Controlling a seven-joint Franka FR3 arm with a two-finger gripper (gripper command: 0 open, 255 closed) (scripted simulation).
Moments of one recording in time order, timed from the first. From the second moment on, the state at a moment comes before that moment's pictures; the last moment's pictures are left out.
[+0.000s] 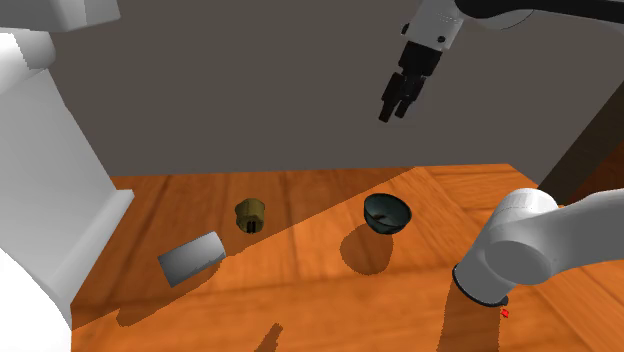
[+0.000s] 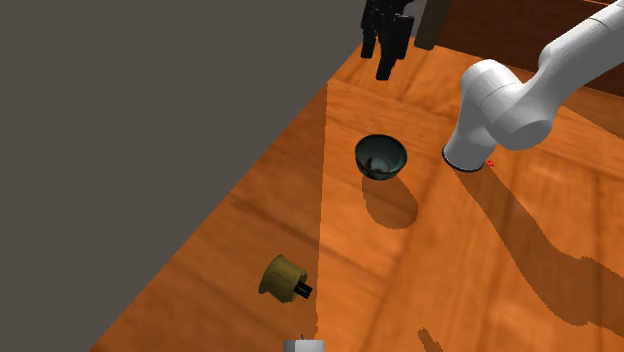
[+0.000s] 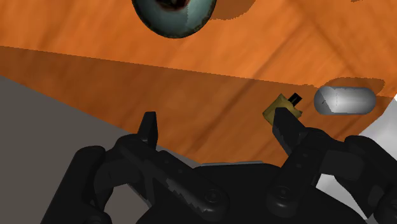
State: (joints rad) arm 0.02 -0.76 -0.07 -2.29 0.12 1.64 -0.06
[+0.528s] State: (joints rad) arm 0.03 -0.70 0.08 -2.34 0.16 1.74 0.13
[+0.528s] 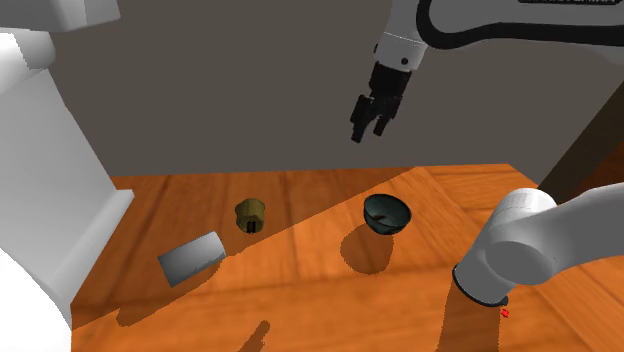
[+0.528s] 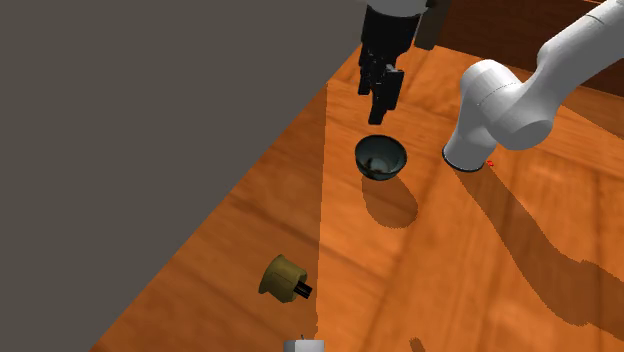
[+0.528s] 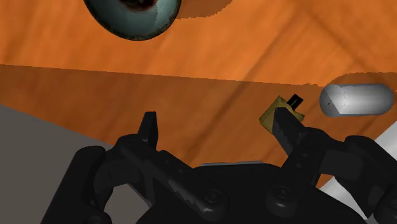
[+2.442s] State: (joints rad) arm 0.13 0.34 0.51 -1.85 -0.20 2.02 1.12
